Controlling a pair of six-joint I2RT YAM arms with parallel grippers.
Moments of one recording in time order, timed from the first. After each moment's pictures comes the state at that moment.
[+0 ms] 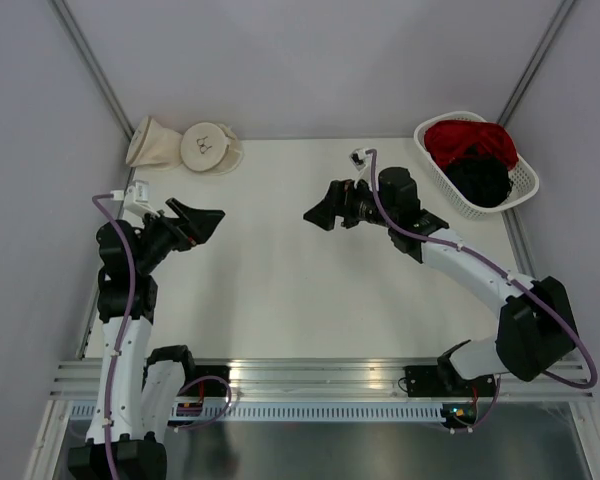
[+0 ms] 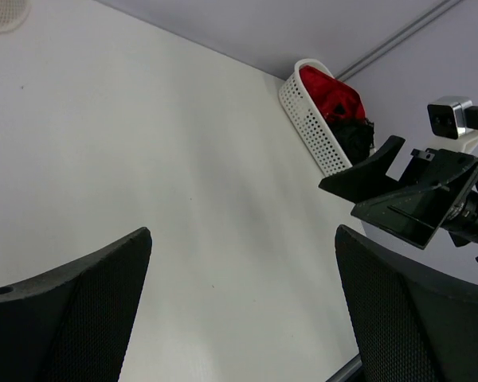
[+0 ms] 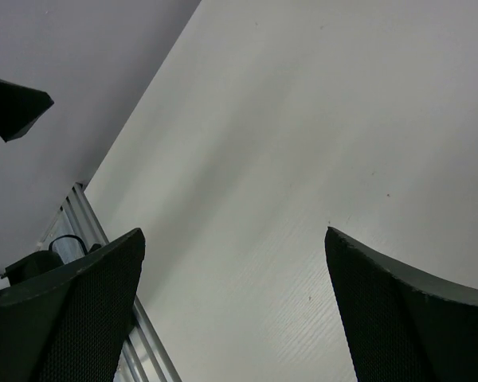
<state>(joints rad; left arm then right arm) 0.13 0.71 0.71 -0.12 0.60 -0.64 0.52 1.40 1.00 0.09 -0.46 0.49</state>
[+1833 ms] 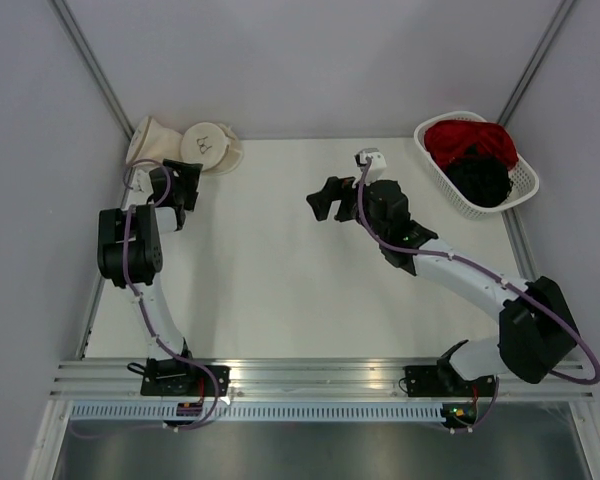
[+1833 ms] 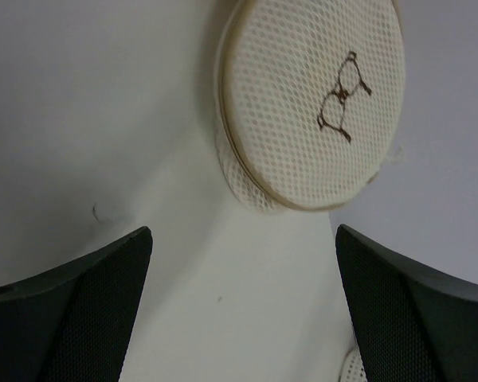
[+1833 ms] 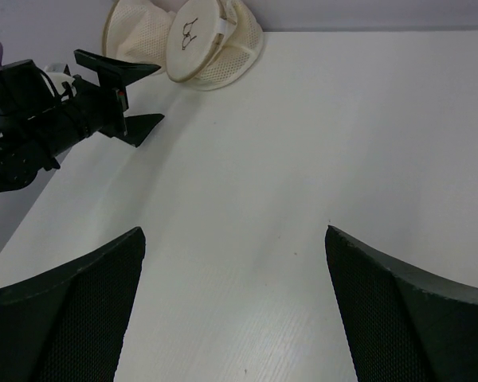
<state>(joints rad) 0.14 2.03 1.10 0.52 0.04 -1.18 0.63 1.42 0.96 0.30 0.03 0.42</state>
